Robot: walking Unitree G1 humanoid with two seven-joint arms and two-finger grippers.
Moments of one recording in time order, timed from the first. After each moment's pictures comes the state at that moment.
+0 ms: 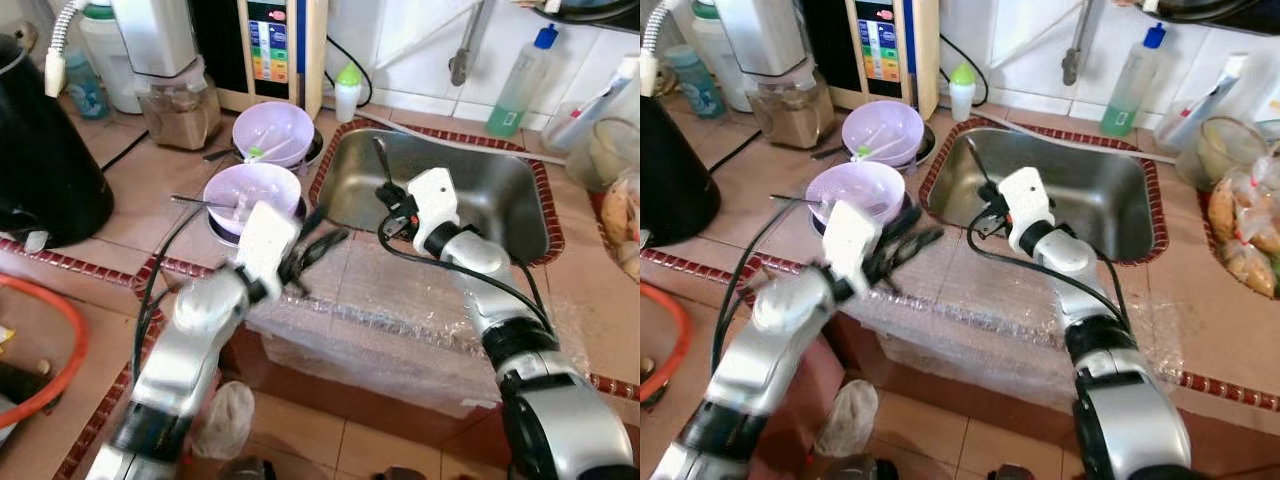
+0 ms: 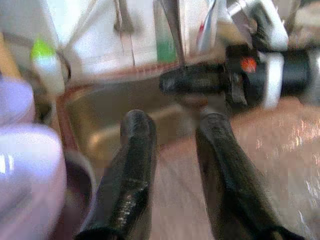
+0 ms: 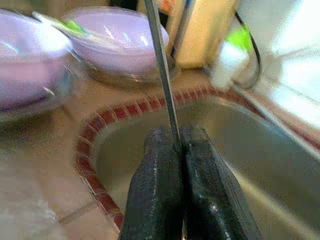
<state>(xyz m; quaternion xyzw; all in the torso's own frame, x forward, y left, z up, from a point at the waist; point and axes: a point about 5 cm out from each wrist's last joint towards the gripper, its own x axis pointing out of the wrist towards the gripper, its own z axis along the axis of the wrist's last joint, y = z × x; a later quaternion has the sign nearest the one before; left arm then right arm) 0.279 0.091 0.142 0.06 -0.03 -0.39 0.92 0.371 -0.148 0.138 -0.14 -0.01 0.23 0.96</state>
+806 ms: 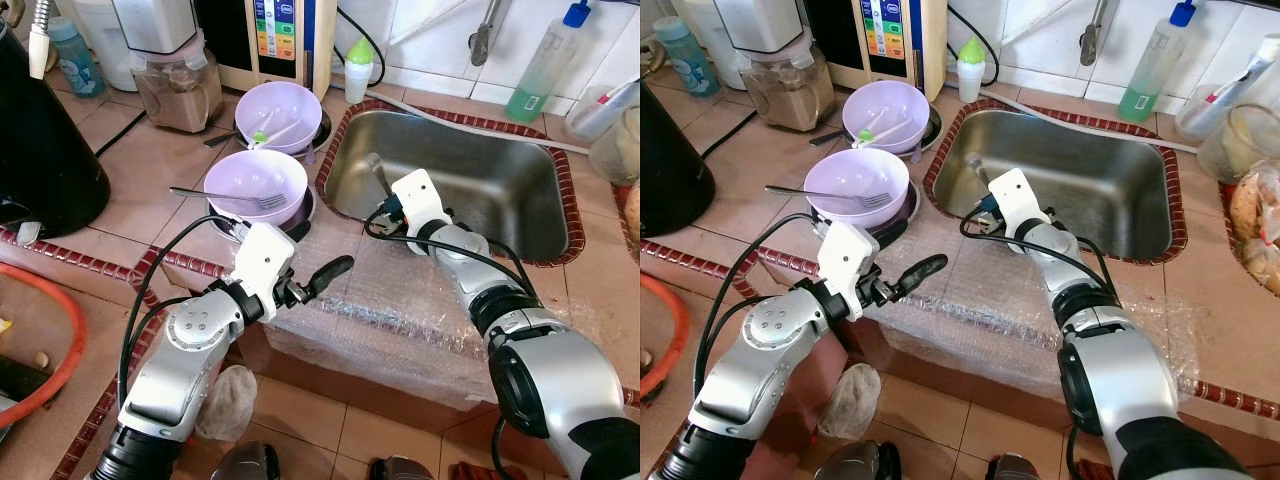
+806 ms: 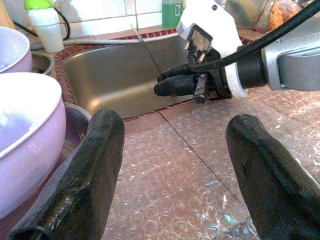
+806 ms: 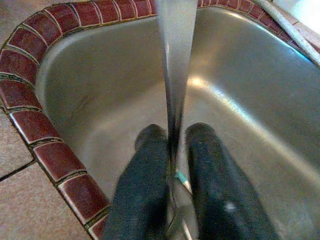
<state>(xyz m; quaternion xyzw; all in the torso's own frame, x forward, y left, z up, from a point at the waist) 0.265 0.092 0.147 0.07 -0.01 -0.38 0.92 0.386 -0.147 0.124 -0.19 0.10 0.18 0.96</state>
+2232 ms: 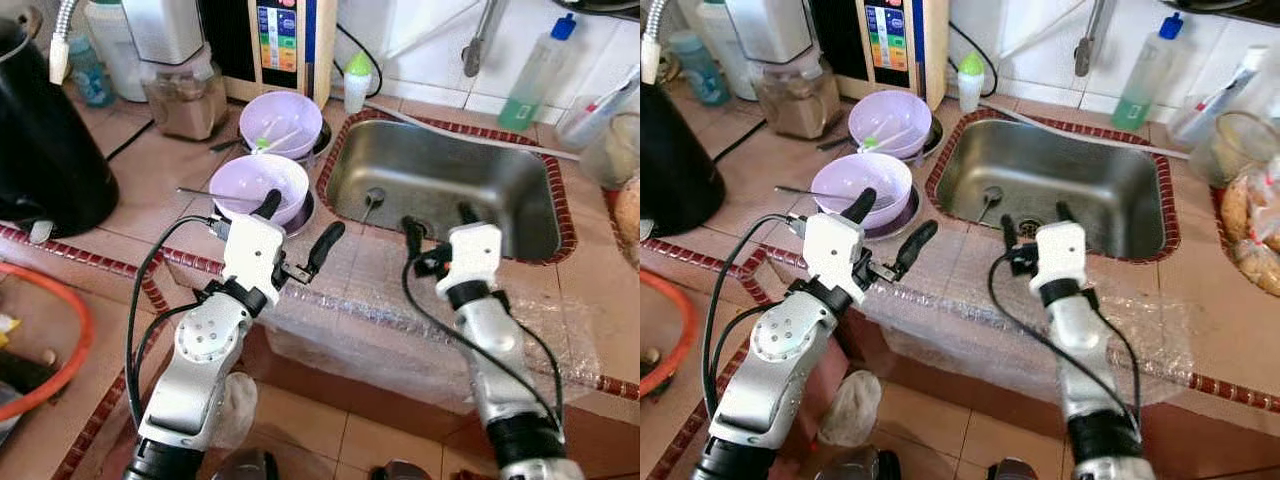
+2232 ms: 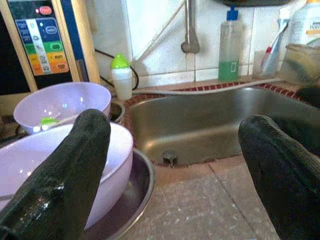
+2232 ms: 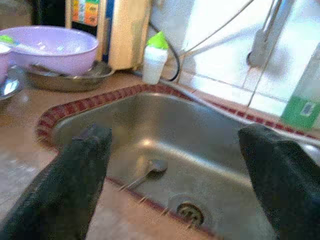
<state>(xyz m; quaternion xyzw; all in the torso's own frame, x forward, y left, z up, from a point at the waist) 0.267 0.088 0.158 0.03 -0.10 -0.26 0.96 0.297 -0.162 0.111 -0.09 -0.09 0.07 0.99</state>
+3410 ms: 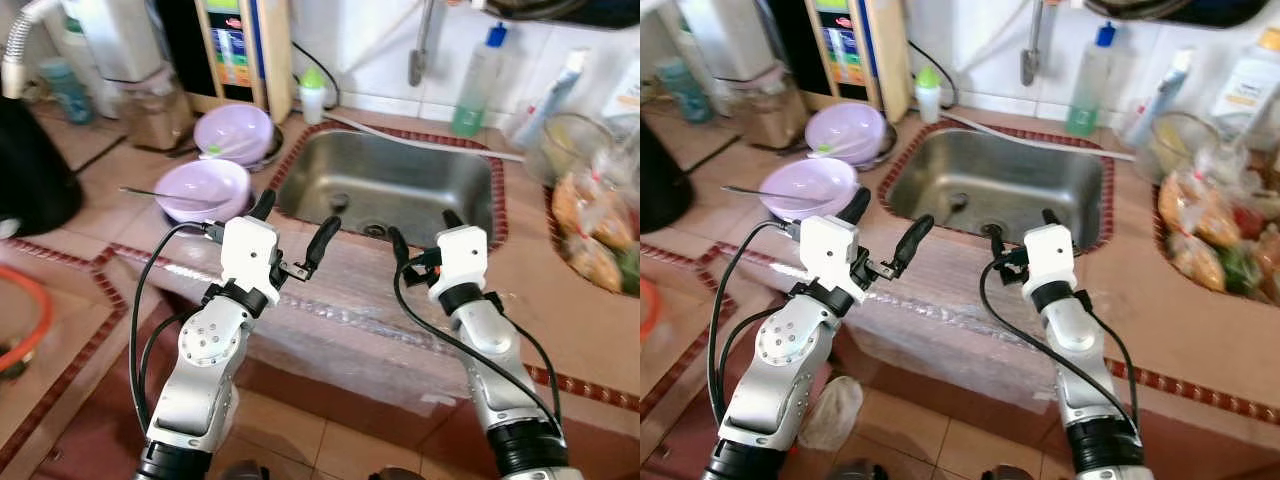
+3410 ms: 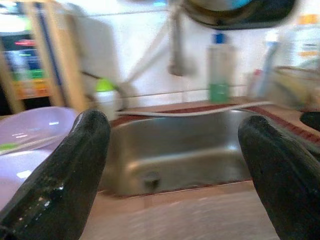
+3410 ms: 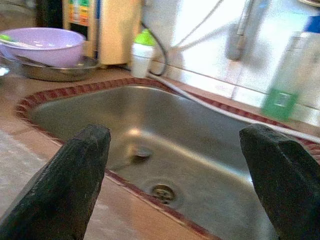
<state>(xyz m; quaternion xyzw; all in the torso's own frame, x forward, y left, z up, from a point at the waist) 0.268 0.092 0.153 0.02 -0.11 -0.22 0.97 0.295 -0.152 0.110 -0.09 -0.06 0.11 0.99</state>
